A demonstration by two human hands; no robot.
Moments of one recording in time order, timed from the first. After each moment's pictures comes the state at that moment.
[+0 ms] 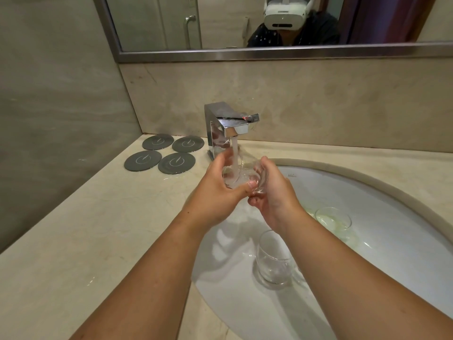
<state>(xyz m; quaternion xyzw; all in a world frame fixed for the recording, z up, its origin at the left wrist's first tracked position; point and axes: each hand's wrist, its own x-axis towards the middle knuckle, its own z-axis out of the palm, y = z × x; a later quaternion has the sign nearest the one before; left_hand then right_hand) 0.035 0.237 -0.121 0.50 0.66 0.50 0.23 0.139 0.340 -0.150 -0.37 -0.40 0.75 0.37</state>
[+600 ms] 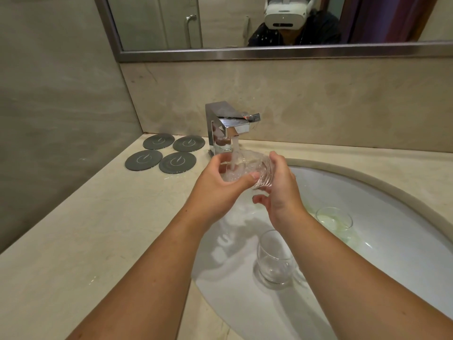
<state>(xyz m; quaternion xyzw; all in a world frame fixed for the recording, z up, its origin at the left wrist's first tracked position) 0.037 0.237 -0.116 0.43 0.68 0.54 0.26 0.142 0.339 -0.142 -0.40 -0.43 0.69 0.43</state>
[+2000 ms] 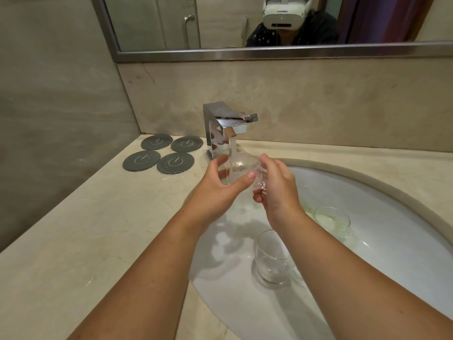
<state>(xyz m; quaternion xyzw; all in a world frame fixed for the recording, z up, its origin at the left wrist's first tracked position) 0.033 0.240 -0.124 0.42 0.68 0.52 0.31 0.143 0.332 -0.139 -0.40 -0.44 0.66 0.45</state>
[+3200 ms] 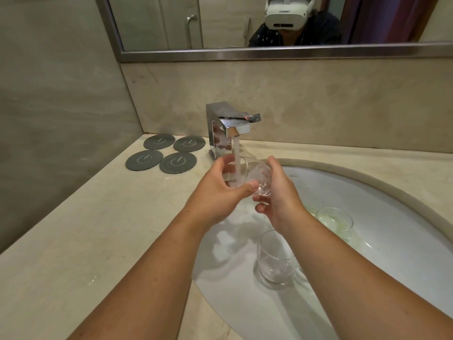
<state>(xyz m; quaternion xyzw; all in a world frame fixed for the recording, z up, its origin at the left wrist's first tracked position) 0.033 0.238 -0.121 0.46 0.68 0.50 0.27 0.145 0.338 -0.146 -0.44 -0.43 0.70 0.36</state>
